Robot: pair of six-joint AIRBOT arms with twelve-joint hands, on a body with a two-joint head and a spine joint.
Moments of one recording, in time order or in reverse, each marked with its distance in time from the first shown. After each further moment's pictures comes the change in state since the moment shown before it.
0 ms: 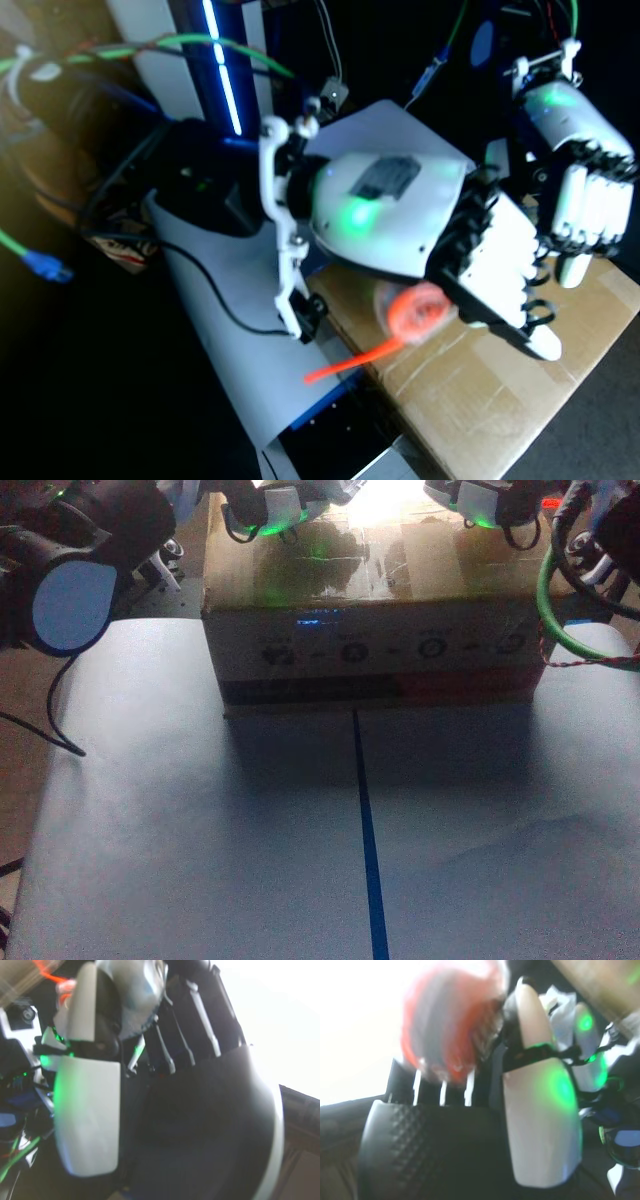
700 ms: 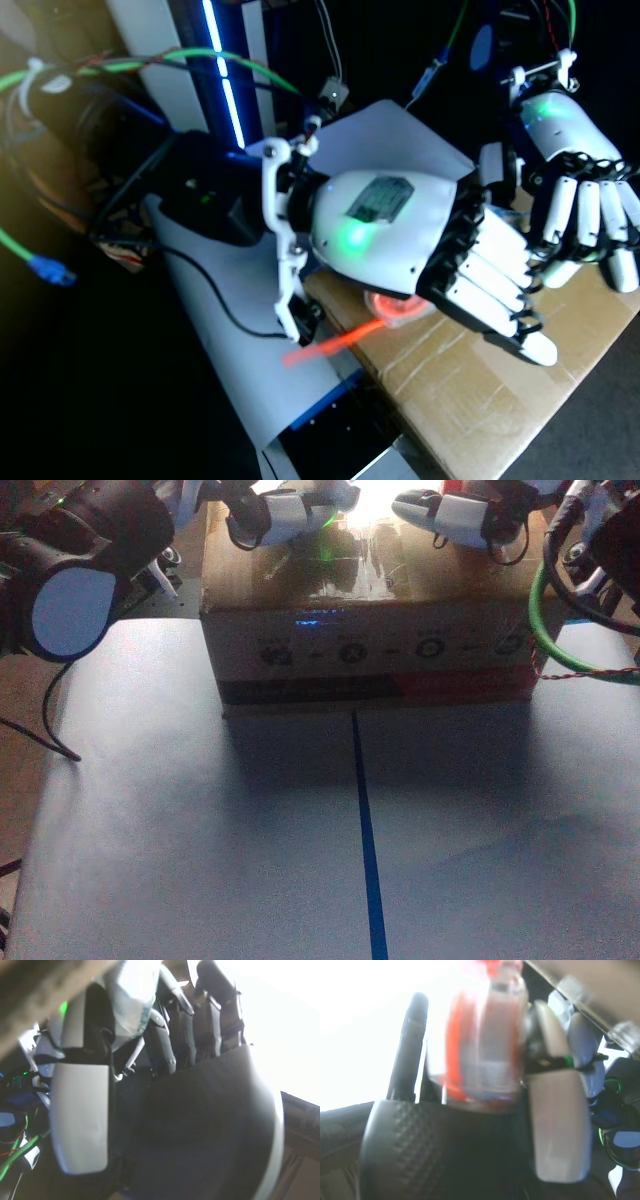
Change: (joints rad) left arm 0.013 -0.001 0.005 0.001 -0.009 -0.002; right arm -0.020 -0.017 0.012 0.000 -0.010 0.032
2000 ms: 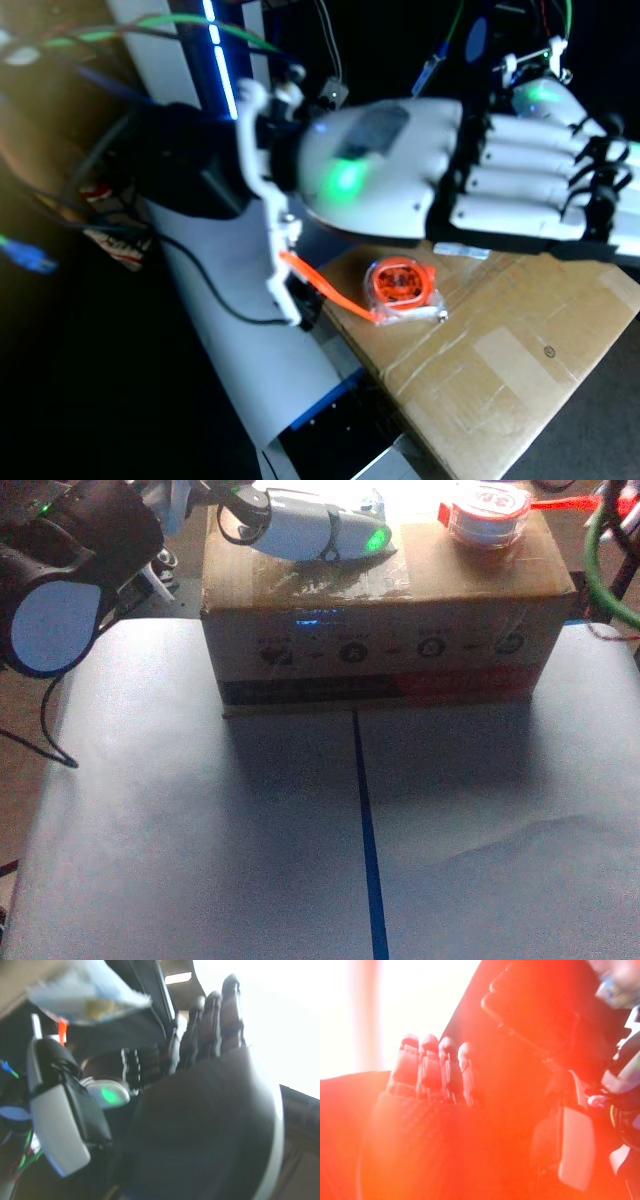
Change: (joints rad) left arm 0.009 0.053 -0.085 0.001 0.056 0.005; right arm 0.081 0.105 -0.085 -0.086 -0.061 0.154
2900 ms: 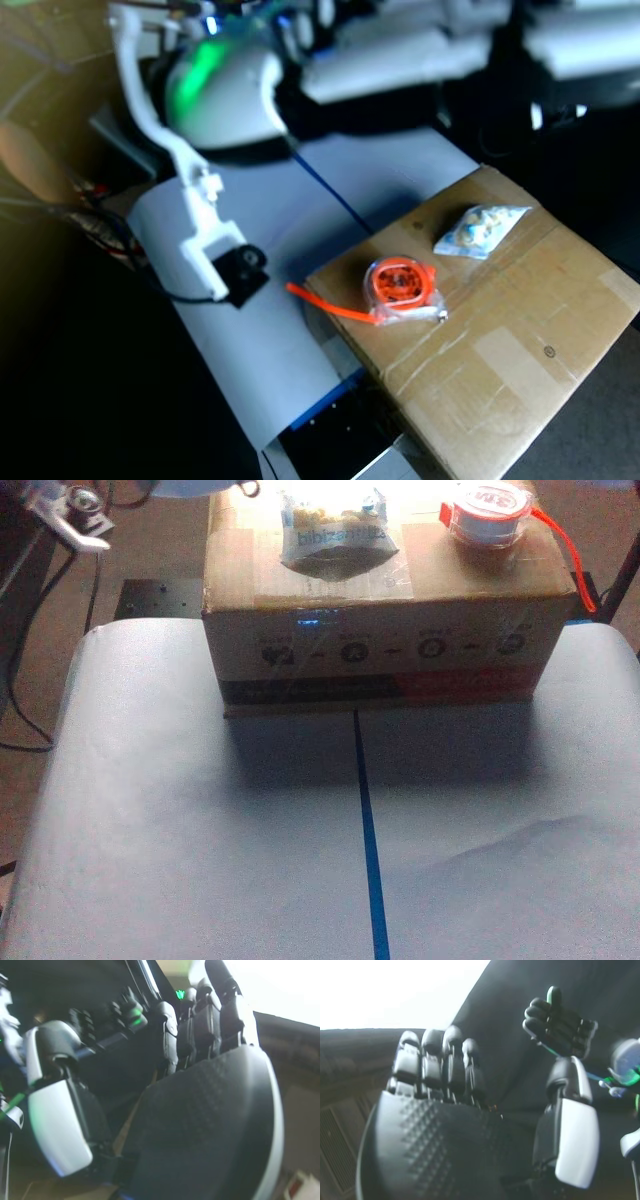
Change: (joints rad) left arm 0.029 0.236 -0.237 -0.002 0.359 -0.002; right arm -0.085 0.190 -0.211 -0.011 -0.225 0.002
